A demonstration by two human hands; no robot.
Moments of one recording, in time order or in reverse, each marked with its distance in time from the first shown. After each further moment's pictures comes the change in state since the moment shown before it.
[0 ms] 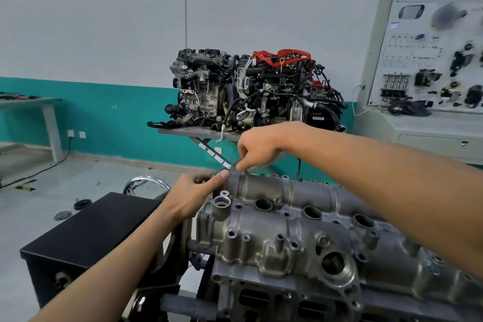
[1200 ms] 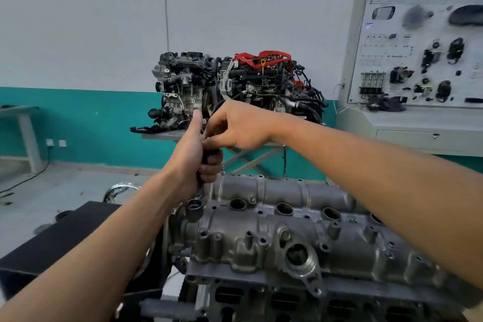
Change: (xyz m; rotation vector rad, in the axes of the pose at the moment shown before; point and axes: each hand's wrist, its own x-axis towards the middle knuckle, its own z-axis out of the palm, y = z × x) left_hand 0.009 0.110 0.025 -0.663 -0.168 -0.206; right_hand -0.068 -0.010 -0.031 0.532 0.413 -0.207
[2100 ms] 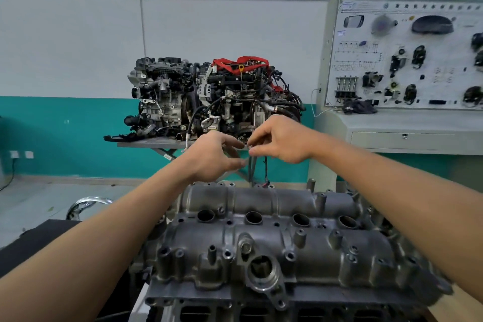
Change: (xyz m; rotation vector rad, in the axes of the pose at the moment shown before) left_hand 0.047 0.002 0.058 1.124 -0.113 0.372; right_hand -0.086 0.089 -0.029 -0.064 0.142 0.223
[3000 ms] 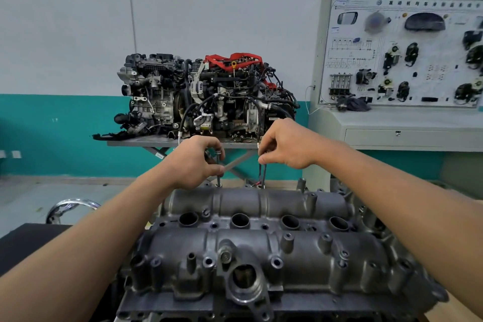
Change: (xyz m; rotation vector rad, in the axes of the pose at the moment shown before) left_hand 0.006 -0.023 0.013 0.033 0.036 -0.016; right_hand -0.015 0.034 0.003 -0.142 0.004 0.083
